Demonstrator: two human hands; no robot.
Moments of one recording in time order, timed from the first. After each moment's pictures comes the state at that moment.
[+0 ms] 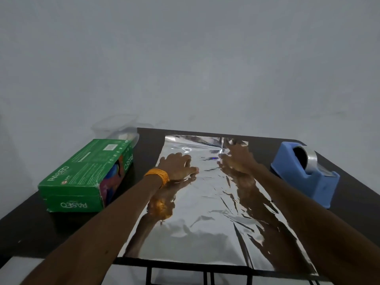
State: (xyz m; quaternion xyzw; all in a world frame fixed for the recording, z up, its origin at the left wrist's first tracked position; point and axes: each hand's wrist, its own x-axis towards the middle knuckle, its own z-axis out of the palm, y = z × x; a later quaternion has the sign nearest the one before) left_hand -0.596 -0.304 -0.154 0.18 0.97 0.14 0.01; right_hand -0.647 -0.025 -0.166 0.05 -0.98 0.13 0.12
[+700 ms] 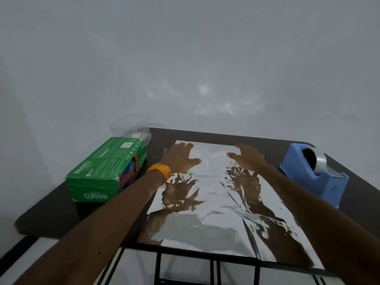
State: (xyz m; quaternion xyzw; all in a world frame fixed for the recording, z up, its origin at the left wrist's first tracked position) left_hand -0.566 -0.321 -0.117 0.14 0.98 0.17 -0.05; right_hand -0.604 -0.046 -0.133 0.01 -0.98 0.16 0.06
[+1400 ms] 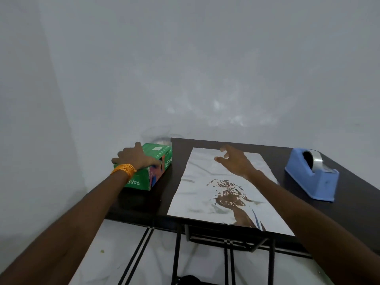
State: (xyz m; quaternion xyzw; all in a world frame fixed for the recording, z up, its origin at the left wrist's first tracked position) left_hand -0.458 -0.471 -0.073 -0.19 0.97 0.15 -0.07; right_hand -0.496 -0.143 -0.098 0.10 -0.94 0.30 0.12
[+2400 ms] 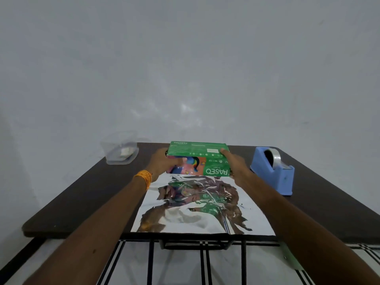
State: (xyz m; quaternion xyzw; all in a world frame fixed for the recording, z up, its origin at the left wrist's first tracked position) left_hand -0.504 -0.318 -0.091 0.15 0.82 0.55 -0.07; right_hand -0.499 -0.064 -0.105 -0.13 -0.69 0.70 0.09
